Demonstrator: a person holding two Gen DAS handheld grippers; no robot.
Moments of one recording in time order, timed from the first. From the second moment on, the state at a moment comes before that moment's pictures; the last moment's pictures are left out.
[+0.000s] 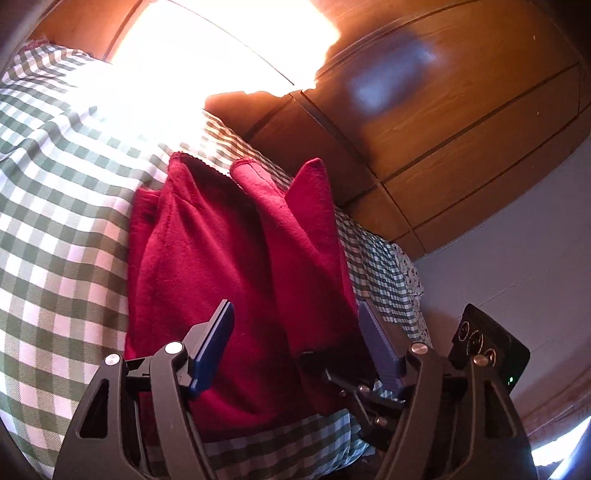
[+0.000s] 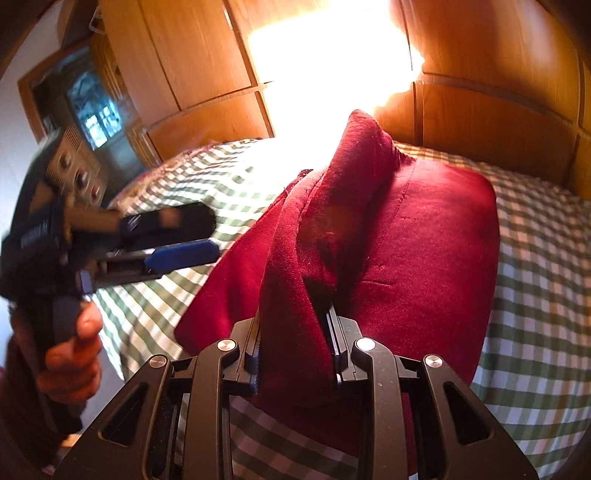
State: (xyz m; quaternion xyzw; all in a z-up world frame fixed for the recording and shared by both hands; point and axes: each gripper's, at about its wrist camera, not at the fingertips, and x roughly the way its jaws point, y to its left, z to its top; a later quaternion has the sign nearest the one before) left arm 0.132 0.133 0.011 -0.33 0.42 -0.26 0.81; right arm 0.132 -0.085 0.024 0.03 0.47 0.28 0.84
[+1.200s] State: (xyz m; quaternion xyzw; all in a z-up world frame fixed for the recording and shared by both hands) left arm 0.172 0.122 0.046 -0.20 0.42 -0.20 0.86; right arm 0.093 -0.150 0.014 0.08 0.47 0.28 0.84
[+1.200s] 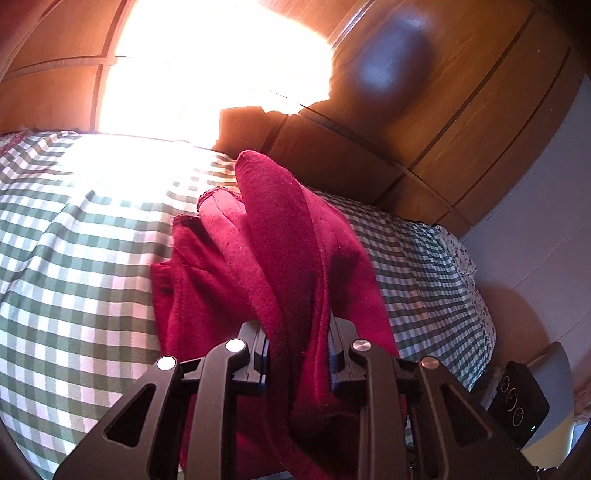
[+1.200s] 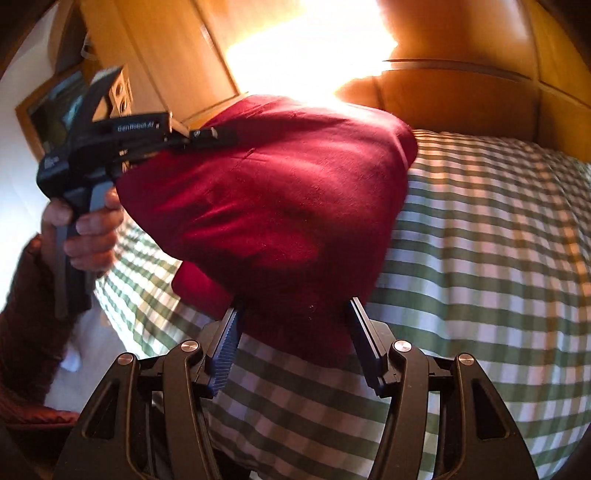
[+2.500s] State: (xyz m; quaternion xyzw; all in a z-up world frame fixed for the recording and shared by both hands) left arm 0.160 0.130 -0.011 -0.10 0.43 -0.06 0.90; right arm 0.234 -0.096 -0.024 -0.01 0.48 0.15 0.86
